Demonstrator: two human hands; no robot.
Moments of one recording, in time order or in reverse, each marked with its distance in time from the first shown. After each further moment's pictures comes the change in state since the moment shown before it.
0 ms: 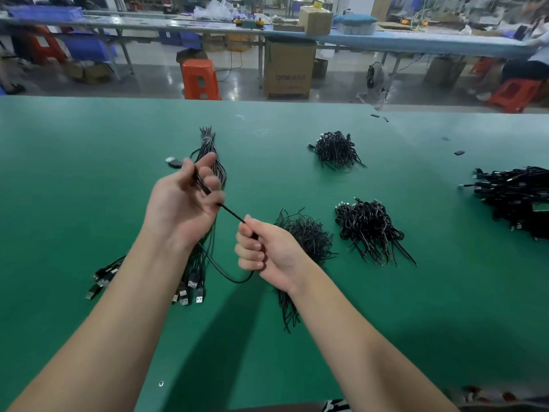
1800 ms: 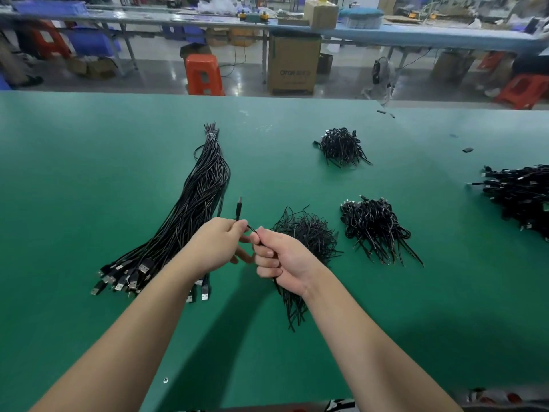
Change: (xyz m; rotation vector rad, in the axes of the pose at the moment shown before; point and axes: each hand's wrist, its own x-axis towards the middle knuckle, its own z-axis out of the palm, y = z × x) left_hand 0.000 -0.050 -0.048 1.469 0.039 -0.070; right_hand 0.006 0.016 -0.036 -0.099 0.086 0.032
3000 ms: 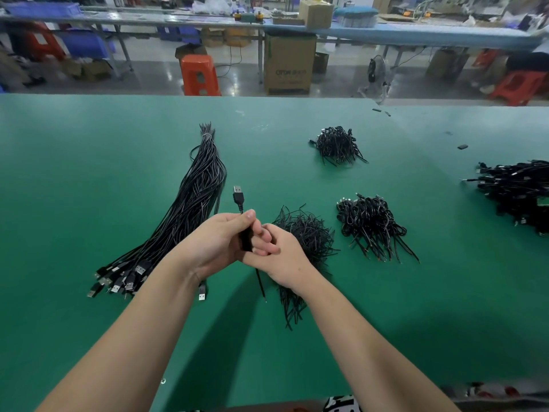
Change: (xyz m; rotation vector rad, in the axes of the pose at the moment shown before) left_hand -0.009 0.016 0.004 -0.803 -0.395 0.014; right_hand -0.005 0.008 0.000 -0.571 0.183 -0.306
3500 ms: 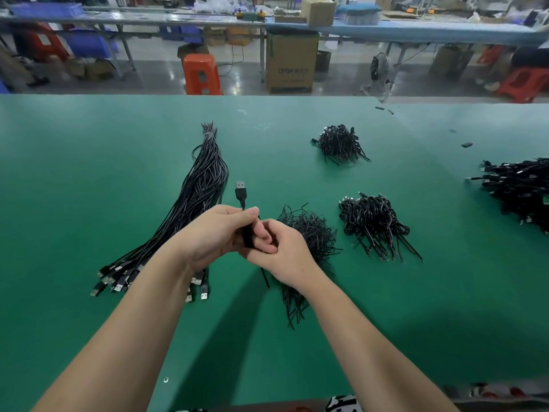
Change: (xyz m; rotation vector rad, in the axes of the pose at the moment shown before) left_hand -0.009 0.022 0.004 0.222 0.016 -0.027; right_hand -0.006 -0.013 -0.004 -0.323 0.102 -0.125
